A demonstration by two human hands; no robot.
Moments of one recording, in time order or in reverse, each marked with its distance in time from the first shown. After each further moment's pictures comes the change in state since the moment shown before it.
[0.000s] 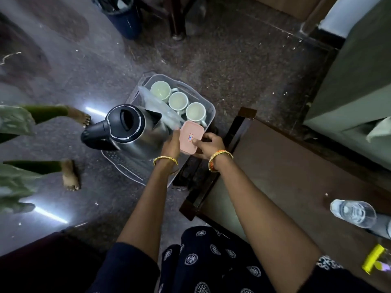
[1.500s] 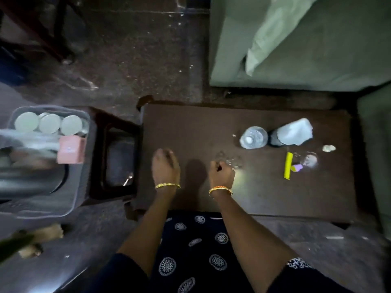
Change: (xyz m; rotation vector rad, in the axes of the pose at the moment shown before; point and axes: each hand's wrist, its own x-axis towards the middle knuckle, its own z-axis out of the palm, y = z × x) left_hand -0.167 -0.109 0.243 0.715 0.089 0.748; right_hand -0.110 0.180 -0.288 -0.009 0.899 -0.113
